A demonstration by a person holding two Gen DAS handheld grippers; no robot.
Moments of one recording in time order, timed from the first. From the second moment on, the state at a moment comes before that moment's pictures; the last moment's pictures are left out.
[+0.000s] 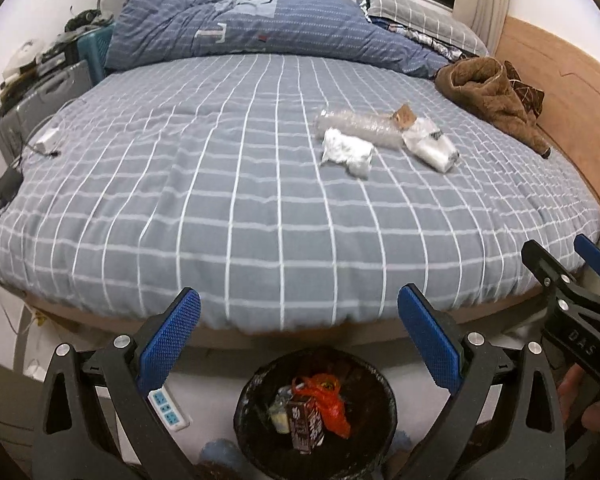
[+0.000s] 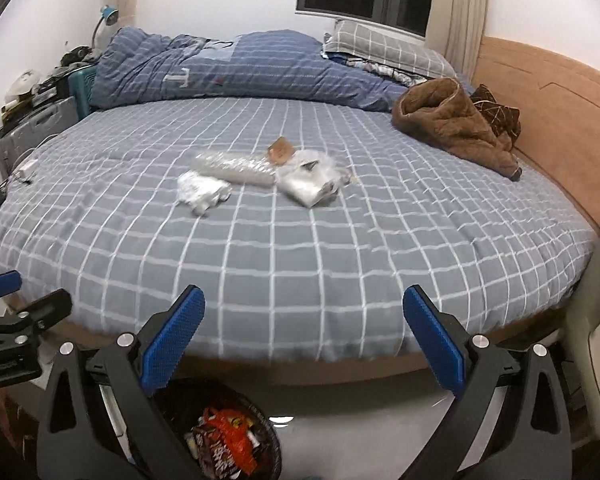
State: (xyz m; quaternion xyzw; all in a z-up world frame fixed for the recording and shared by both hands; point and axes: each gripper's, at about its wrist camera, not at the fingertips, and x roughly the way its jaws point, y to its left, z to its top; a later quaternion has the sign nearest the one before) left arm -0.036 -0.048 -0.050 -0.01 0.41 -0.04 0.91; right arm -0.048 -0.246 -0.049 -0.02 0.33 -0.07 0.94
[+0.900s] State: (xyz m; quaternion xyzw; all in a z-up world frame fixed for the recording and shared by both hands) left arm 0.129 -0.081 -0.054 0.01 0.42 -0.06 0.91; right arm 0.127 -0.296 -0.053 0.00 0.35 -0.07 0.93
